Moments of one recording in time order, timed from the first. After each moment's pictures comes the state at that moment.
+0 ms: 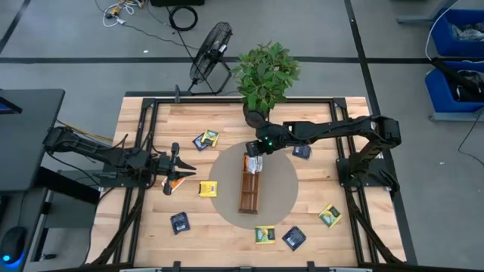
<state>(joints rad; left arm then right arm) -0.27 0.49 0.14 0.29 -0.21 0.00 -0.13 1.64 1.13 -0.41 0.03 1.01</state>
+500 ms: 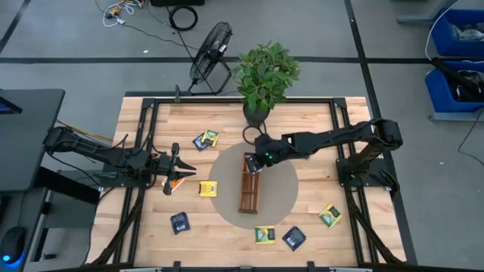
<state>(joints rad) -0.27 0.49 0.14 0.28 -0.21 -0.02 0.01 1.64 1.13 -0.43 0.08 1.05</state>
